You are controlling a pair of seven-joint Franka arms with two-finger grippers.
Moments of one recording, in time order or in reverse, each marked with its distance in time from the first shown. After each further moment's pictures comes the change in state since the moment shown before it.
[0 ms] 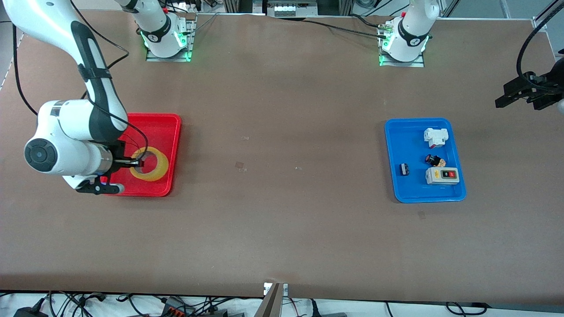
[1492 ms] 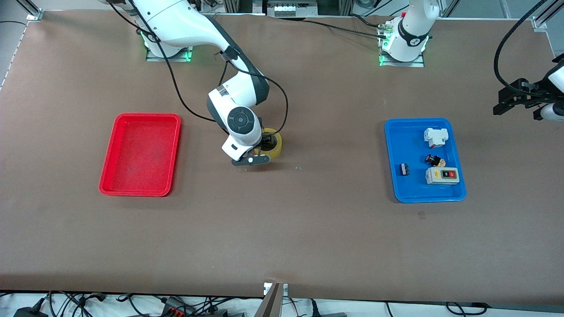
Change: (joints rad) left arm -0.040 0.029 0.000 0.002 0.066 0.032 0.109; right arm 0.624 0.243 0.048 0.122 0.082 0.209 0.475
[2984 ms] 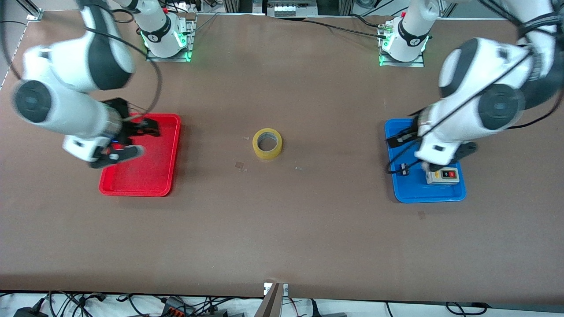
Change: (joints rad) left arm -0.294 0.223 0.088 -0.024 -0.176 0.022 -0.802; right arm -0.419 -0.414 0.000 -0.067 0.019 -0.383 -0.638
